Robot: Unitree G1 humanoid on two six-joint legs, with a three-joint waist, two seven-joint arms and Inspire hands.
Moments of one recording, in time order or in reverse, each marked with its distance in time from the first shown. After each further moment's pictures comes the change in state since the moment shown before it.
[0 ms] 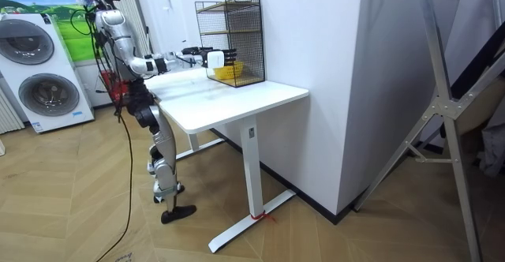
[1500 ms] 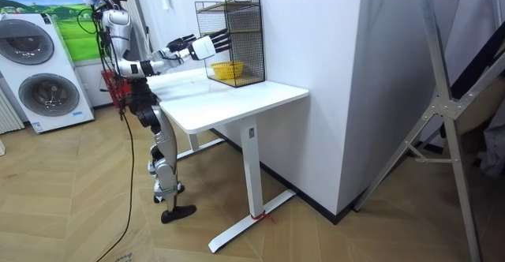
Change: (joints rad) left arm 0.320 -0.048 0.155 -0.292 -0.042 -0.361 0.057; right arm 0.310 -0.001 -0.177 -0.318 -0.196 -0.307 -0.137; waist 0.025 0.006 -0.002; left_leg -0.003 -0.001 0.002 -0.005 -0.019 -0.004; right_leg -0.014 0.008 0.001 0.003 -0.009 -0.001
